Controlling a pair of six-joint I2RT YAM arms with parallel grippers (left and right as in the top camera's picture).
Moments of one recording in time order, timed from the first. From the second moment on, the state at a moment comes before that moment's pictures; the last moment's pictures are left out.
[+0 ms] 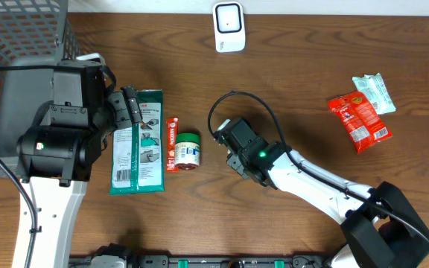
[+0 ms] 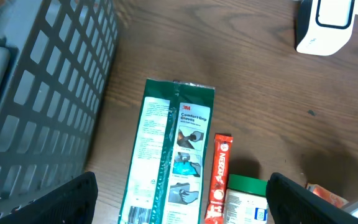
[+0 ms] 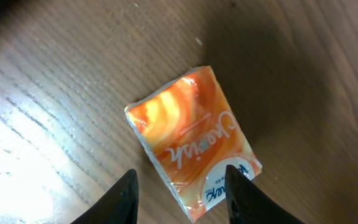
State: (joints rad) left arm -0.12 1.20 1.39 -1.04 -0.14 -0.29; right arm 0.74 1.67 0.93 -0.42 0.21 -0.13
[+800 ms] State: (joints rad) left arm -0.12 1.20 1.39 -1.04 -0.14 -0.29; right arm 0.74 1.72 0.93 -0.36 0.22 -0.21
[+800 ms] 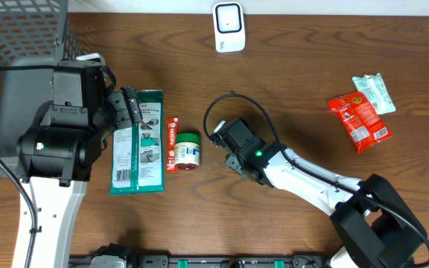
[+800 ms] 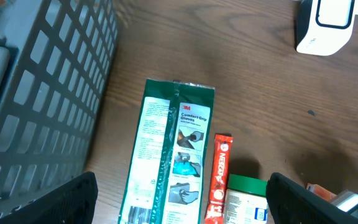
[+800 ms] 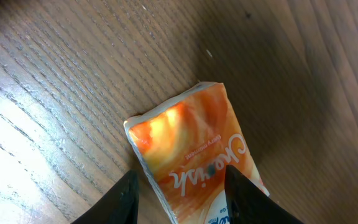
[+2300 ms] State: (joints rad) left arm -0.12 1.20 1.39 -1.04 -0.14 -0.29; right arm 0.74 1.70 0.92 -0.41 0.23 -0.17
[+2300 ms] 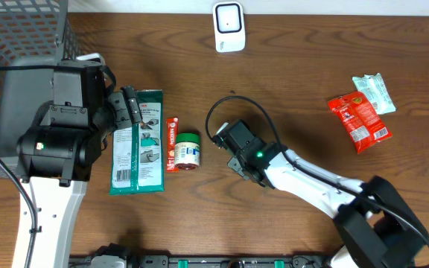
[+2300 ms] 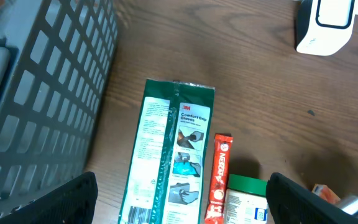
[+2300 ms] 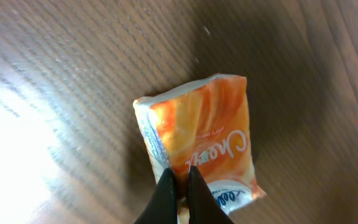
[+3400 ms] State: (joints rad) left arm -0.12 1.20 1.39 -1.04 -0.14 -0.29; right arm 0.79 1.59 0.94 -0.50 0.17 -0.03
